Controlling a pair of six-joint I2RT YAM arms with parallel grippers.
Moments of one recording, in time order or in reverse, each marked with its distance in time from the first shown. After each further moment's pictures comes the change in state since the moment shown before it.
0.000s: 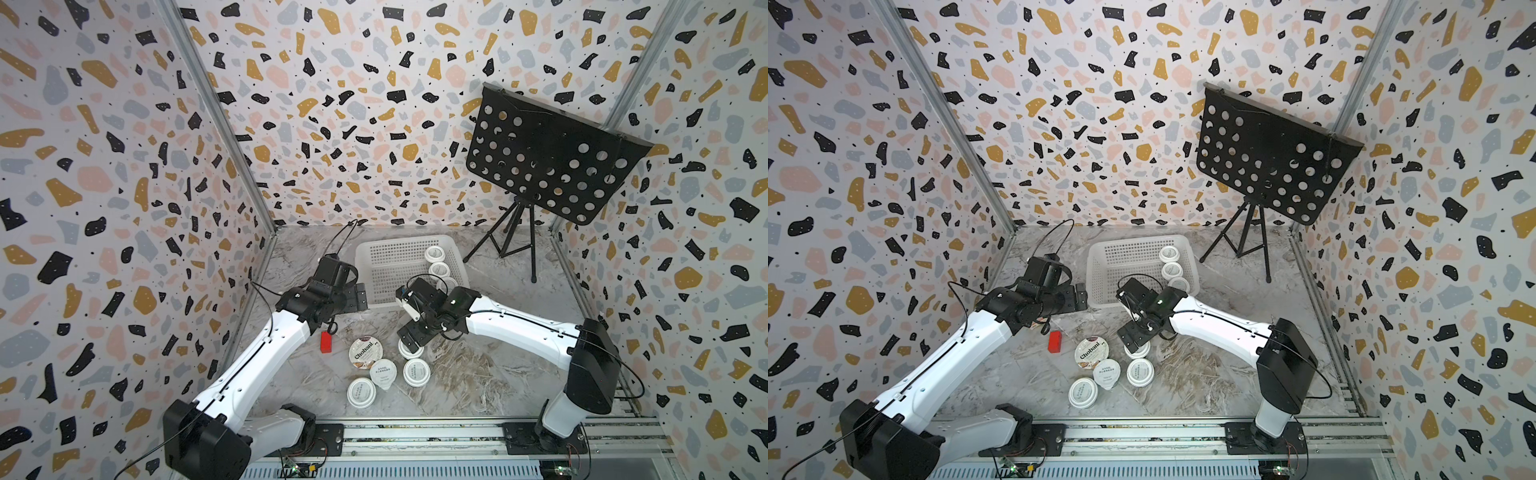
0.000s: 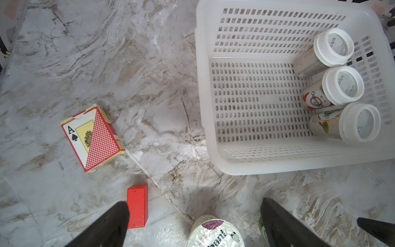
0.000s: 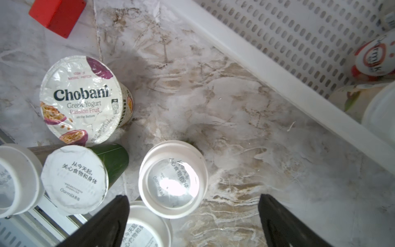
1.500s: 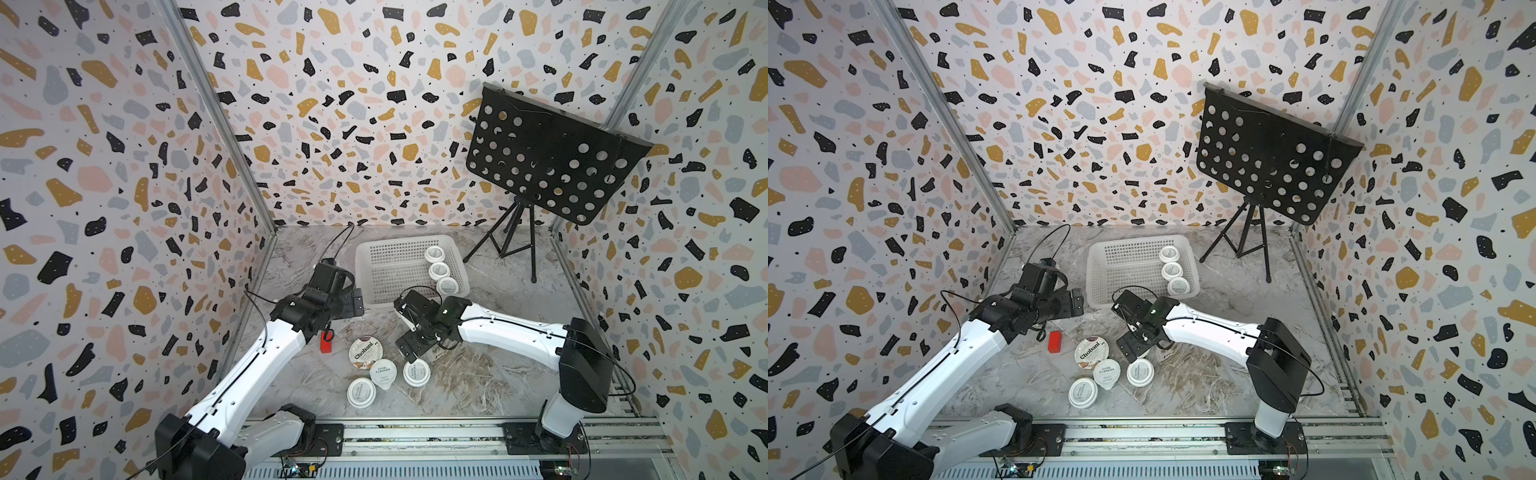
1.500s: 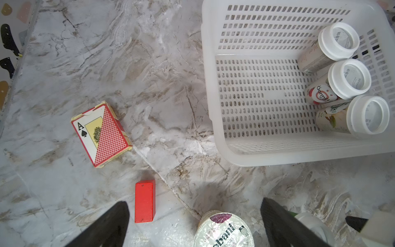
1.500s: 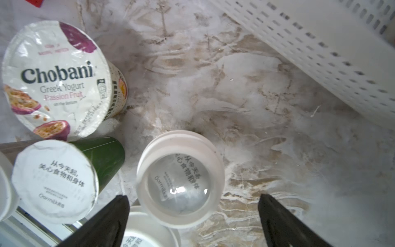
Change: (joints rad) left arm 0.000 -0.056 -0.052 -0.003 -0.016 0.019; right arm 0.034 0.023 -0.057 0.027 0.011 0.057
